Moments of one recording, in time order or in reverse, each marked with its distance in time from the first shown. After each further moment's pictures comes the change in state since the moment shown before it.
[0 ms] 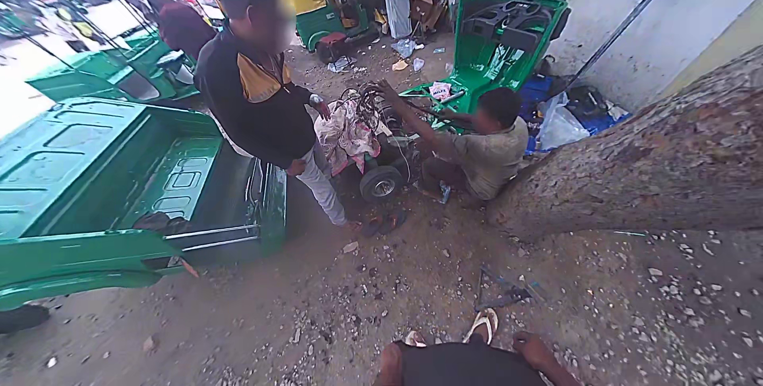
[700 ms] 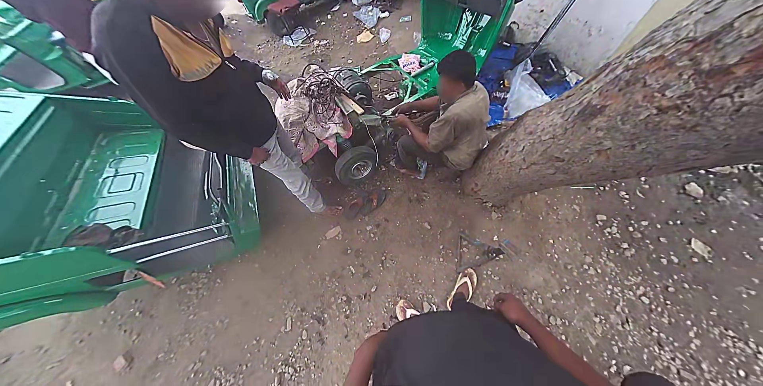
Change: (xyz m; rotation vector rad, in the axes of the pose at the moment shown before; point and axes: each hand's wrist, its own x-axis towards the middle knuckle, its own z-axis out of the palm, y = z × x) left_hand -0.001 -0.056 0.000 -0.003 -0.079 0.231; right_hand 0.082 0.086 0.033 -0.019 0.100 -0.019
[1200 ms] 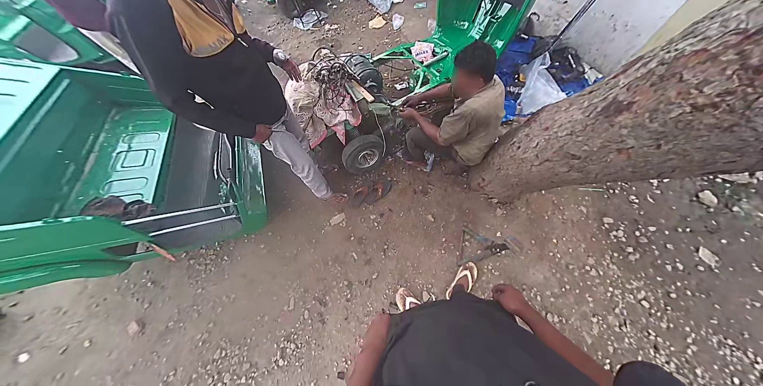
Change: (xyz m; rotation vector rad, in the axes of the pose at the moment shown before) left_hand 0.022 -0.009 0.027 0.095 0.134 -0.037; right_hand 0.001 -0.016 0.001 -0.058 -0.017 -0.042
